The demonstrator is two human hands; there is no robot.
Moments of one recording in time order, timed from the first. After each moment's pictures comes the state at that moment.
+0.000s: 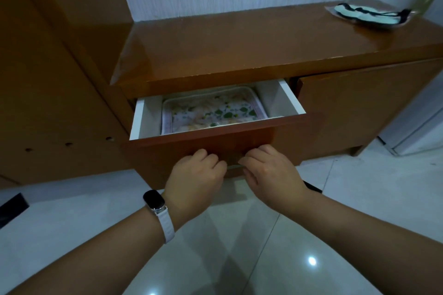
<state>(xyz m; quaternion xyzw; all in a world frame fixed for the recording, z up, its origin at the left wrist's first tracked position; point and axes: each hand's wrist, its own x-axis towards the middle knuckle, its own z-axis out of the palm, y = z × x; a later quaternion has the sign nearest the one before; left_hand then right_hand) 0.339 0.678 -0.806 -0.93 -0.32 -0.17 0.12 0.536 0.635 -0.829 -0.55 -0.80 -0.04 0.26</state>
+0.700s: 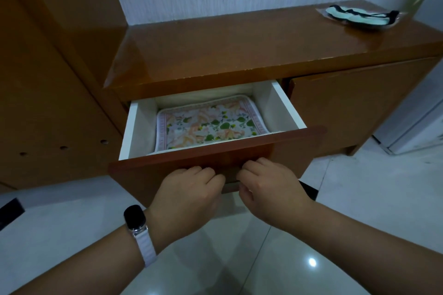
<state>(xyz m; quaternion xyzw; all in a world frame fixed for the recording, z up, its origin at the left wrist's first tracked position) 0.333 0.647 -0.785 -0.93 -0.29 -0.19 0.09 0.529 0.603 -0.805 -0.54 -0.80 -0.07 0.24</state>
